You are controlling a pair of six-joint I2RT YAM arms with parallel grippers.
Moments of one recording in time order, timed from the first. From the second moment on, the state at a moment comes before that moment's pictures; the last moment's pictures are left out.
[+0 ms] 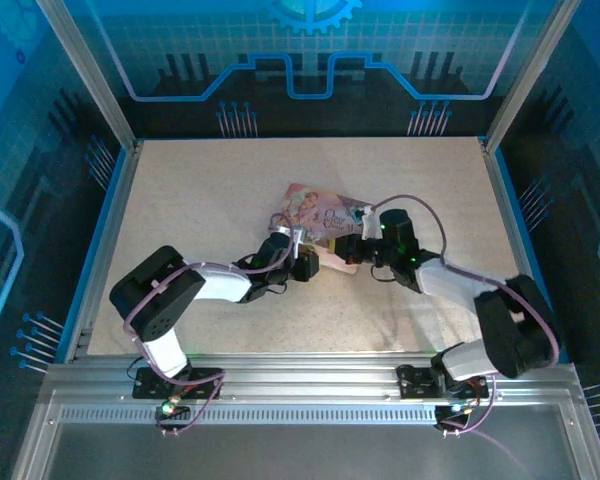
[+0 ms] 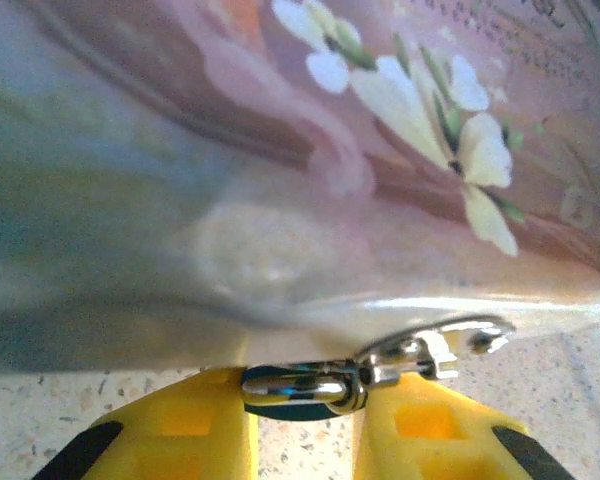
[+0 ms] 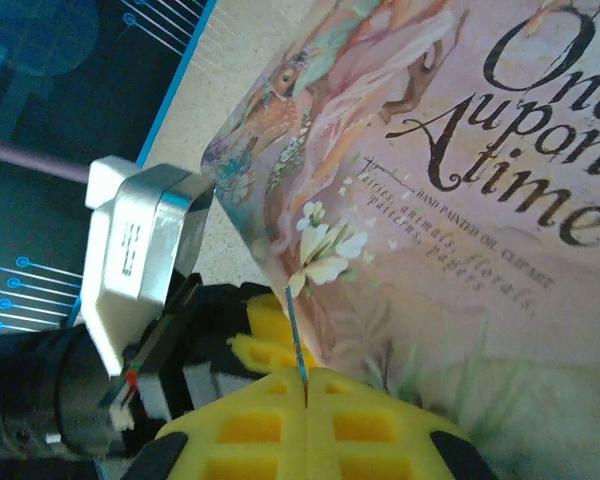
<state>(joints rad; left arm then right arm) -0.69 1.72 0.69 0.42 0.11 -0.64 0.43 1.38 0.60 0.24 -0.53 0.54</state>
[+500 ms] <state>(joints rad) -0.69 1.62 0.69 0.29 0.19 -0.83 0.58 1.12 0.35 0.23 -0.34 0.41</state>
